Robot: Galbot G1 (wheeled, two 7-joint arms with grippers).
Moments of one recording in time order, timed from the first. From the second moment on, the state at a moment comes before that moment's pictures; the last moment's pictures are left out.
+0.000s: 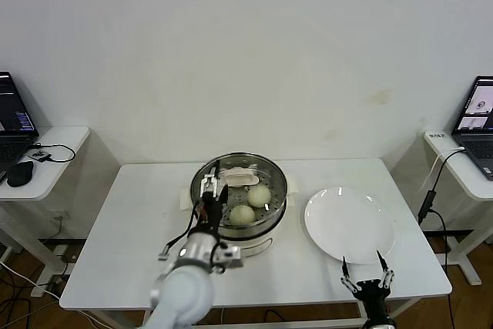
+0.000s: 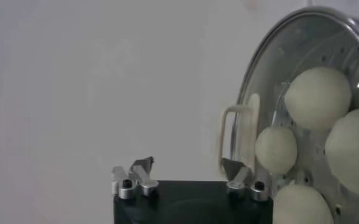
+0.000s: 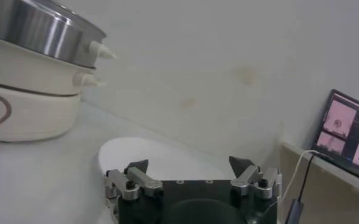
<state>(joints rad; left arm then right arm) 1.16 -1.32 -0.09 -2.08 1.29 0.43 0.25 -1.61 1.56 0.76 1.76 -0.30 0.35 -0.03</state>
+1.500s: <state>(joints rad) 1.89 -1.30 -0.64 -2.09 -0.22 -0.15 -0.10 -1.80 1.32 0.61 2.00 0.11 0.12 -0.11</state>
